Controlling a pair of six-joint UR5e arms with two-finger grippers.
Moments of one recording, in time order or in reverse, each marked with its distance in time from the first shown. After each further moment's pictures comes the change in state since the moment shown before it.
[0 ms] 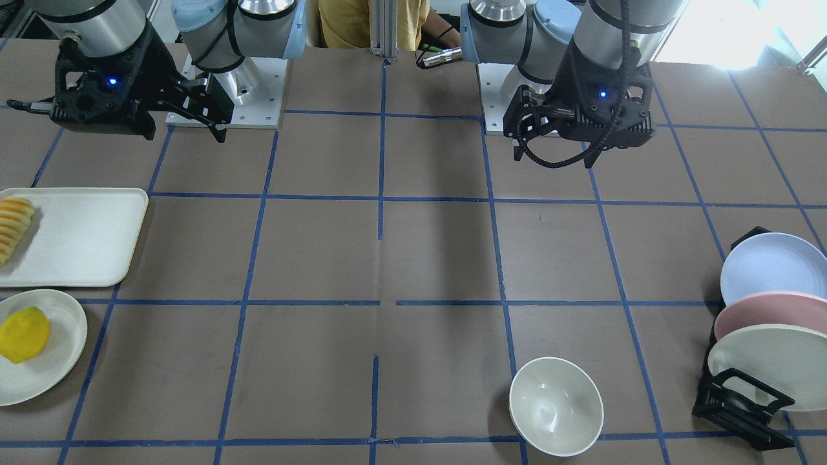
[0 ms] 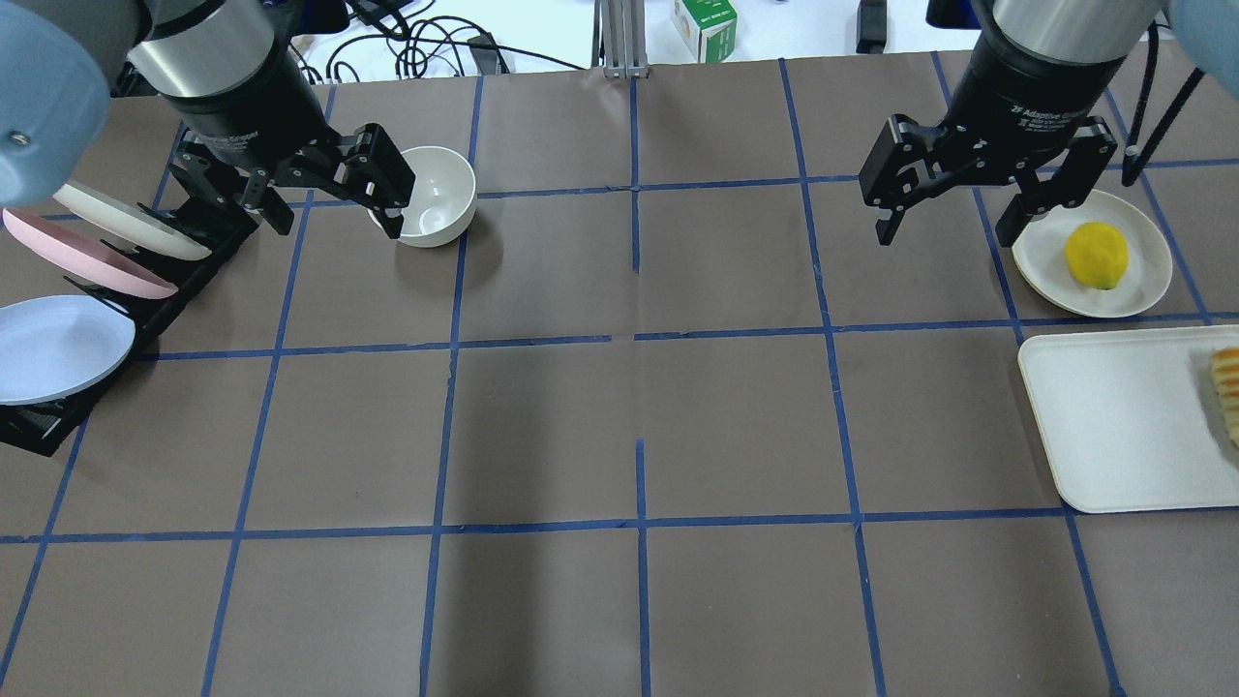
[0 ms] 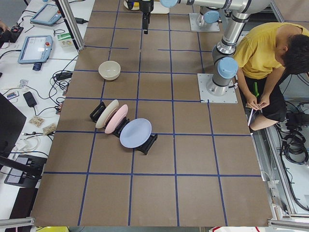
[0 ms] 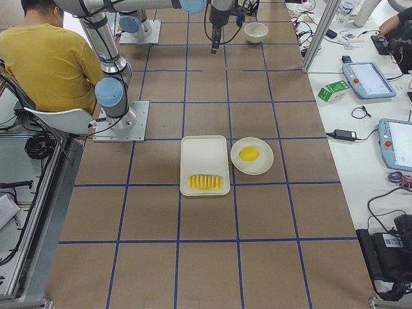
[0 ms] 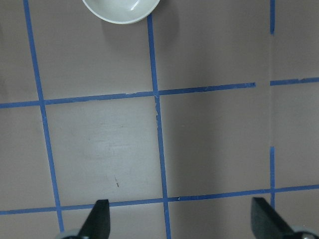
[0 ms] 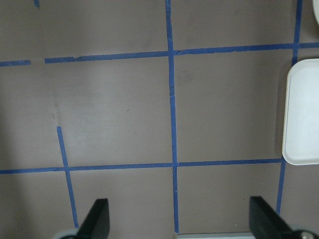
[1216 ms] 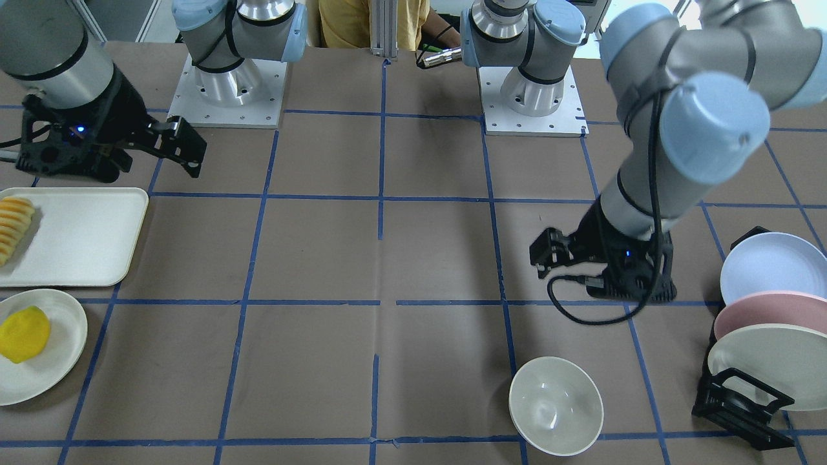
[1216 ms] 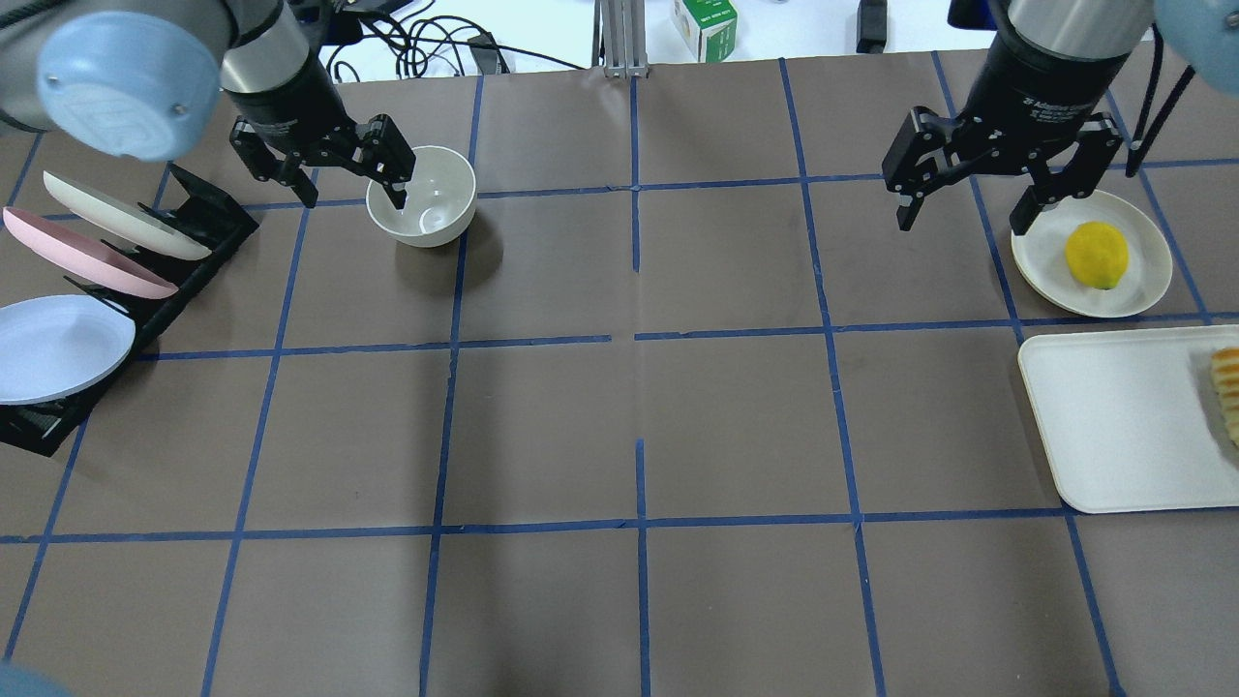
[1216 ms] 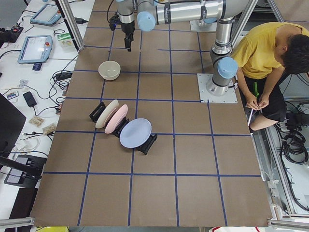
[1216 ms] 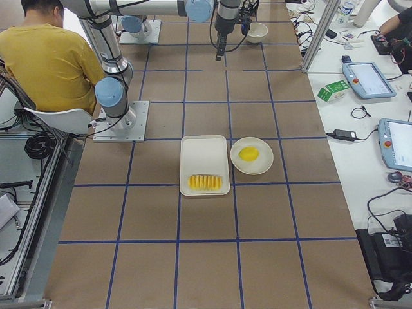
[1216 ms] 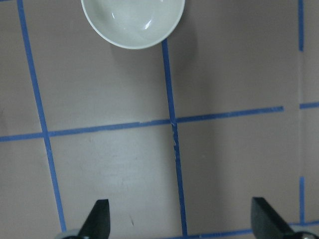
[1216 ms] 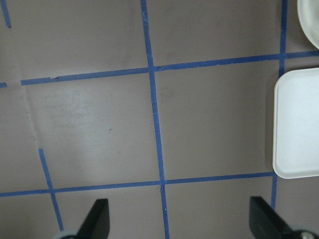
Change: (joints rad) left arm 0.099 -0.318 0.048 0.263 -0.004 0.074; right arm -0.098 0.081 0.004 -0.061 -0.008 -0.041
